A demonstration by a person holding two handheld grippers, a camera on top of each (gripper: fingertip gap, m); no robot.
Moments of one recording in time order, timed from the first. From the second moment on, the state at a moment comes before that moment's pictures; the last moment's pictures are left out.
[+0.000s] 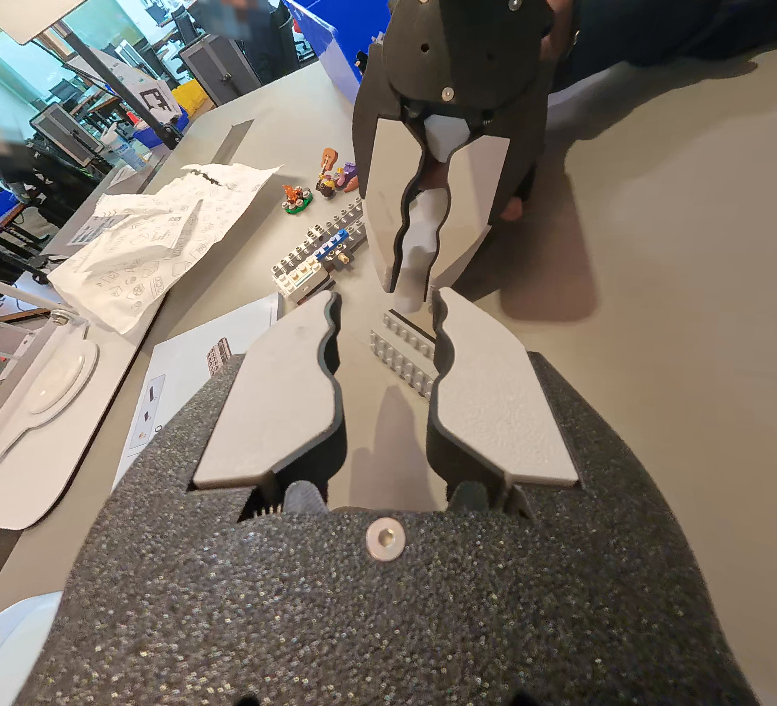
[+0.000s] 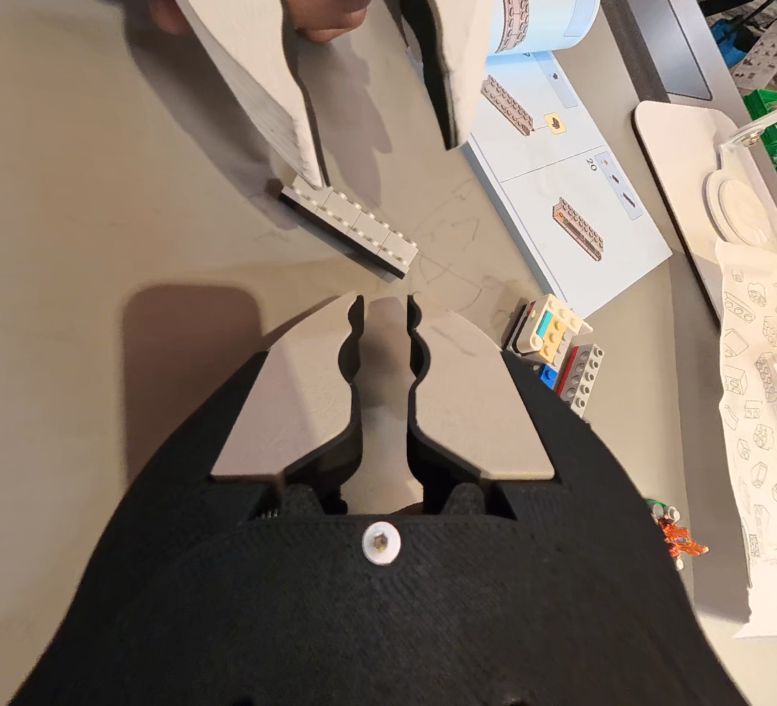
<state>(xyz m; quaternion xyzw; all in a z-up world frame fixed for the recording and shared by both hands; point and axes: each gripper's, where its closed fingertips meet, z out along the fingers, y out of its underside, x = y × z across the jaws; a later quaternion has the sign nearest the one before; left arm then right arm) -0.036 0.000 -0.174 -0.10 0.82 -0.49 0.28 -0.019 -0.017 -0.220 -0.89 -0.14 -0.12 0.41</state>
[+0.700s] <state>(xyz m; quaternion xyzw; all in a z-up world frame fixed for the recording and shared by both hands) -0.028 0.011 -0.163 -0.14 0.80 -0.51 0.29 -0.016 -0.015 -0.219 -0.89 -0.13 -0.12 0.41</state>
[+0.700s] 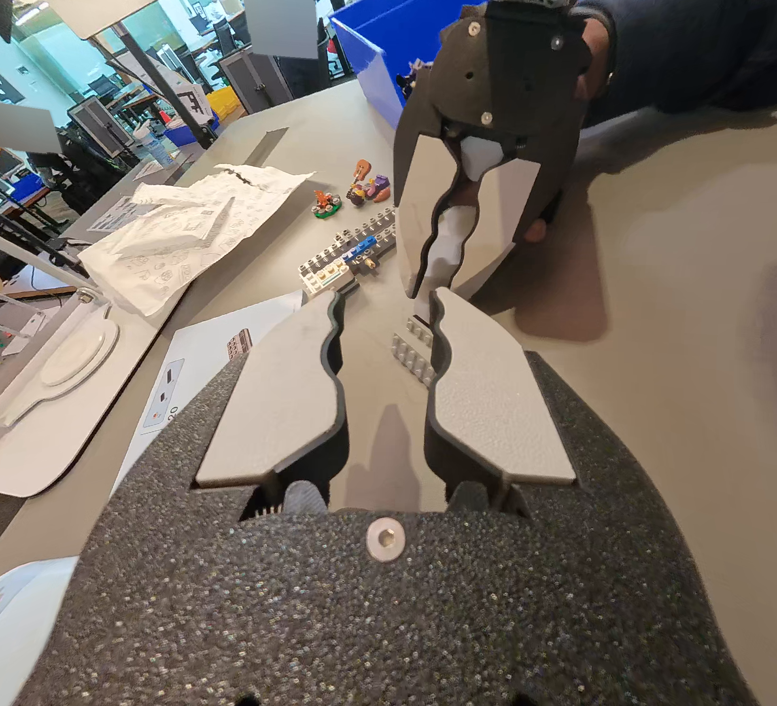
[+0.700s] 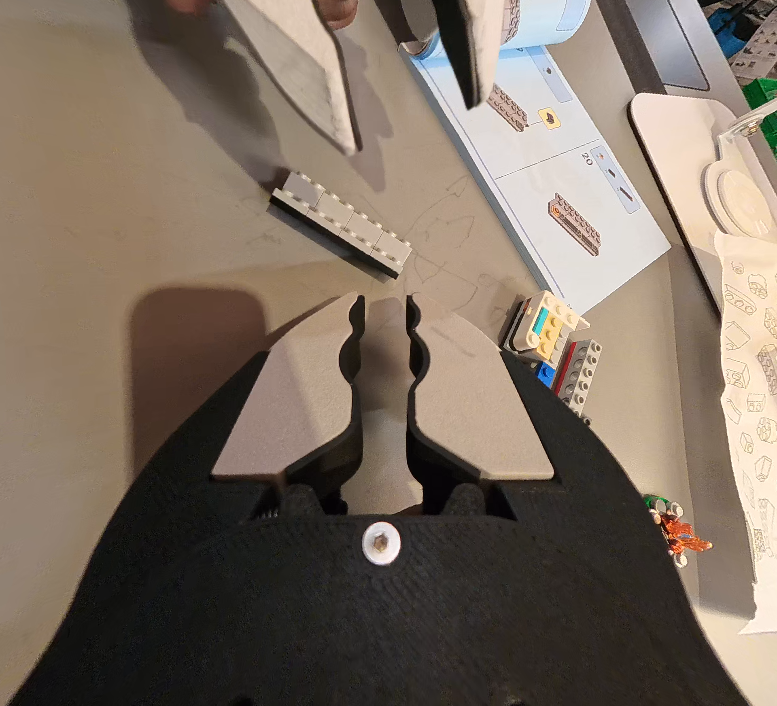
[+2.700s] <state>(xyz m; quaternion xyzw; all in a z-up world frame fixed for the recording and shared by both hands) -0.020 0.017 -0.165 -0.19 0.79 -0.53 0.23 -0.017 -0.016 -0.221 -0.90 -0.13 -0.10 0.41</state>
